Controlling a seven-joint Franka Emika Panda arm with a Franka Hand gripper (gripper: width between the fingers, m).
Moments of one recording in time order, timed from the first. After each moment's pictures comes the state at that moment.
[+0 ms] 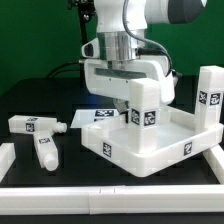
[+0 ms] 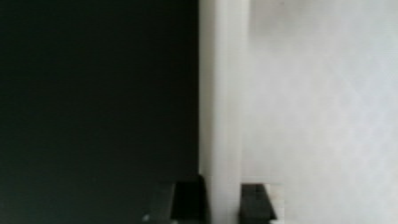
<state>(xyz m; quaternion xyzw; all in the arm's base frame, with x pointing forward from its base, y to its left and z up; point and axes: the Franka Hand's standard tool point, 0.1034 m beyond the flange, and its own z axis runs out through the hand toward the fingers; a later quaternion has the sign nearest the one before) 0.493 0.002 0.063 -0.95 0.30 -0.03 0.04</state>
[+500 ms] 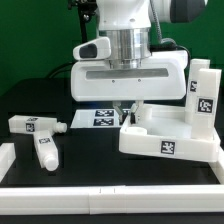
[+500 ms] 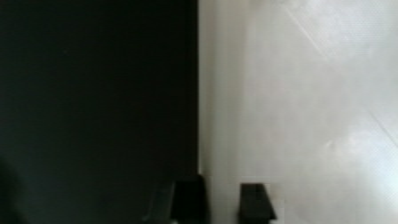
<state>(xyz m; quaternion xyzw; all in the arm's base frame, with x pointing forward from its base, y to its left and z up) 0.496 0.005 0.057 -1.00 0.06 -0.04 0.02</state>
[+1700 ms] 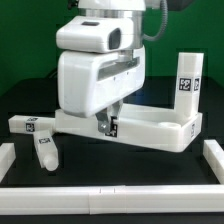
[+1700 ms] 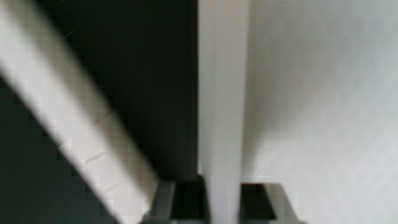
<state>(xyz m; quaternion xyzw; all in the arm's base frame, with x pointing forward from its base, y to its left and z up) 0.623 -0.035 0.089 -0.81 -0.59 0.01 -0.04</state>
